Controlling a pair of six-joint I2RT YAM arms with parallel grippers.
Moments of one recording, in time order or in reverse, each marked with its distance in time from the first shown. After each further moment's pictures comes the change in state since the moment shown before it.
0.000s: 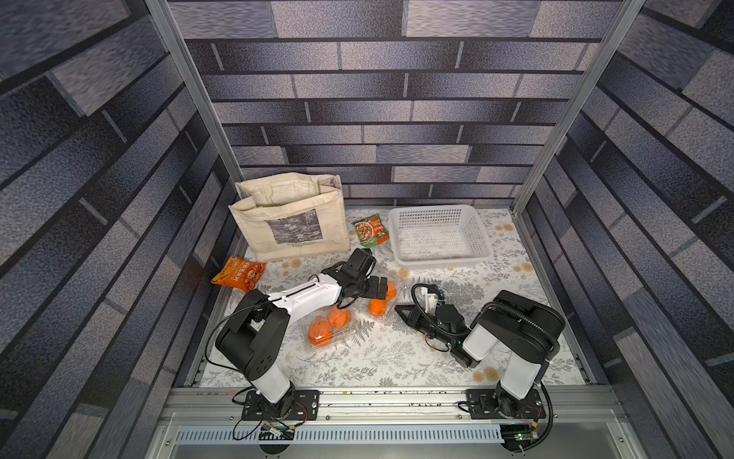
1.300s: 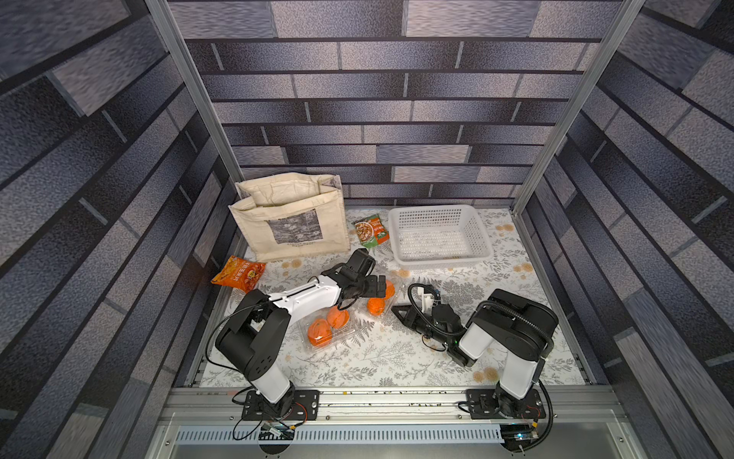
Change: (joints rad) left arm -0.002 0.000 -0.025 0.042 -0.041 -0.079; right arm 0.023 0.036 0.031 0.005 -0.001 0.026
